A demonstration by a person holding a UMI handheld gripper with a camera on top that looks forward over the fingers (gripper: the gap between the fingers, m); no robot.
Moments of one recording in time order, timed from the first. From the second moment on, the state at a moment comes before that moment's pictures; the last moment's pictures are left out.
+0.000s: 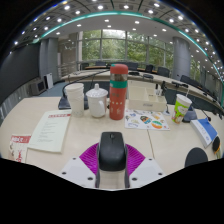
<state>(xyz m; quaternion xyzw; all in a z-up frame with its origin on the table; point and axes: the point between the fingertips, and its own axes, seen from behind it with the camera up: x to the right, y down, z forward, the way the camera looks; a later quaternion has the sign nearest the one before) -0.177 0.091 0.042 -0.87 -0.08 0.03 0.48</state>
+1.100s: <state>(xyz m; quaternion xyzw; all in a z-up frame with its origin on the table) 0.194 0.012 -0.003 -0.90 -0.03 -0.02 0.43</state>
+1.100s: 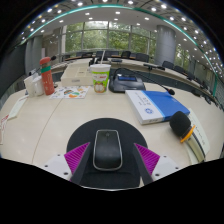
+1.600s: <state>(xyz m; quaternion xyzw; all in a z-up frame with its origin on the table) 0.158 -0.148 0.165 -0.87 -0.01 -0.05 0.49</state>
